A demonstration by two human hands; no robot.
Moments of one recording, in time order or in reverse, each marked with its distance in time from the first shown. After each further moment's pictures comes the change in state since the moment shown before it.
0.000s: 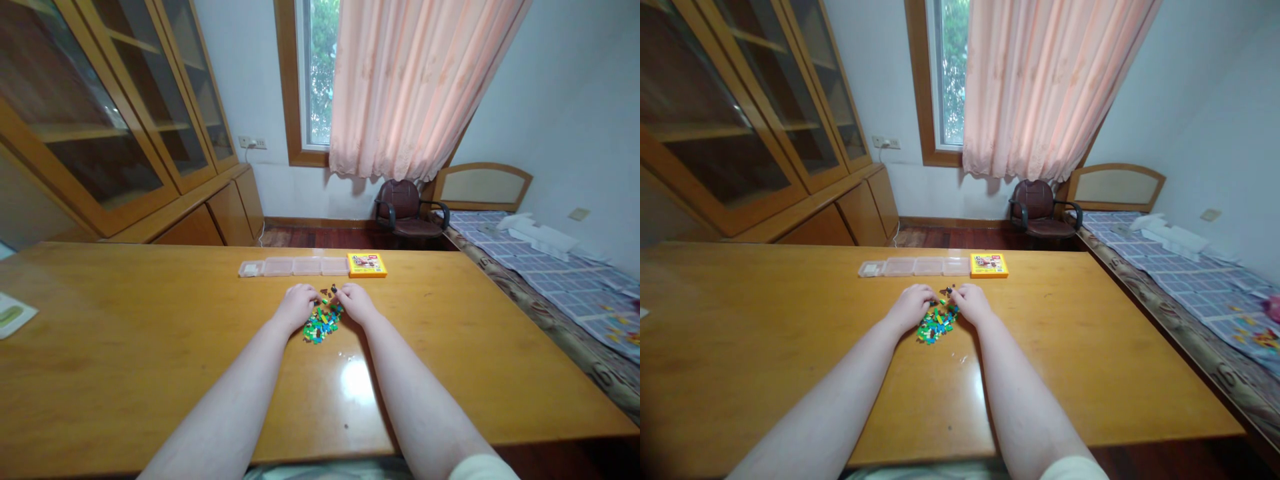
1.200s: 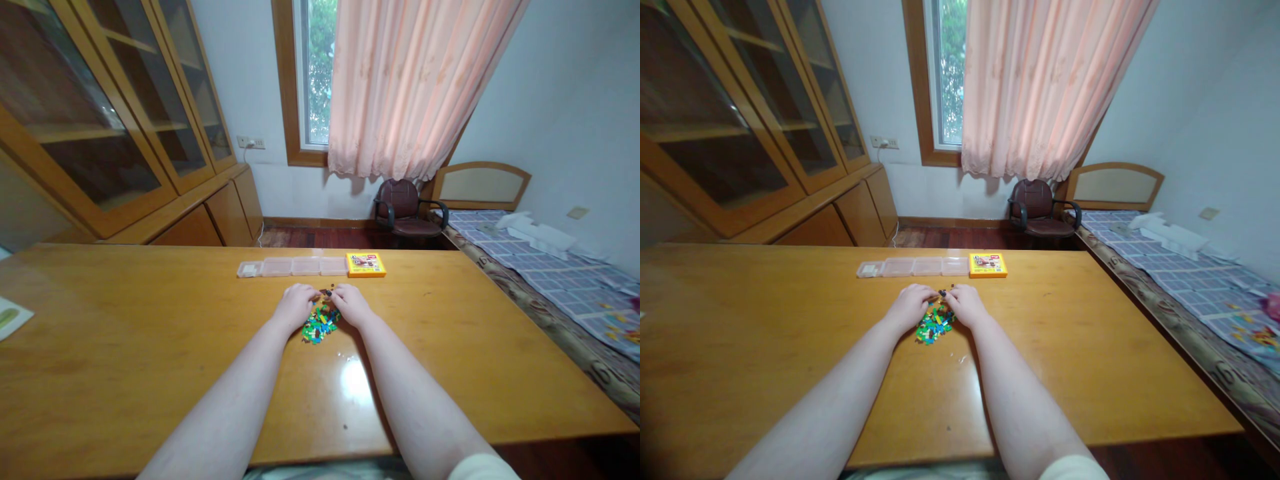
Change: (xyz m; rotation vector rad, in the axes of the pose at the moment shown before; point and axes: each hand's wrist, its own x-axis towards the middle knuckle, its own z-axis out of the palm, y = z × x) left_hand 0.001 0.000 0.003 0.050 -0.006 -0.029; right_hand 0.000 -0.009 0.004 -0.076 -0.007 -0.106
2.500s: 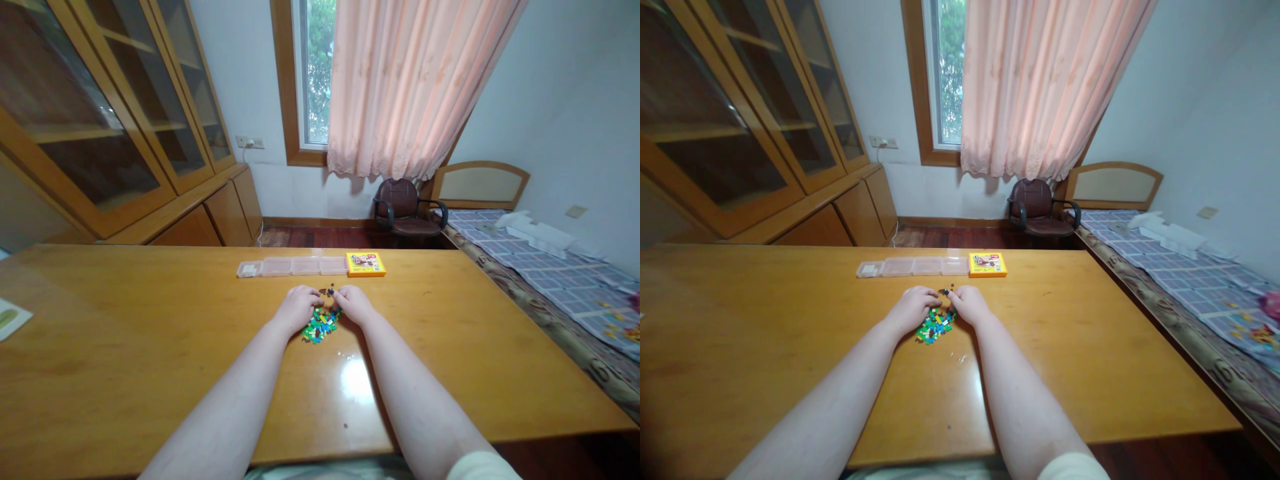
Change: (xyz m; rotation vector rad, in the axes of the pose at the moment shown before) left_hand -0.002 -0.003 0.004 -0.011 -0.017 0.115; right_hand -0.001 0.008 0.000 0.124 -0.054 0.149
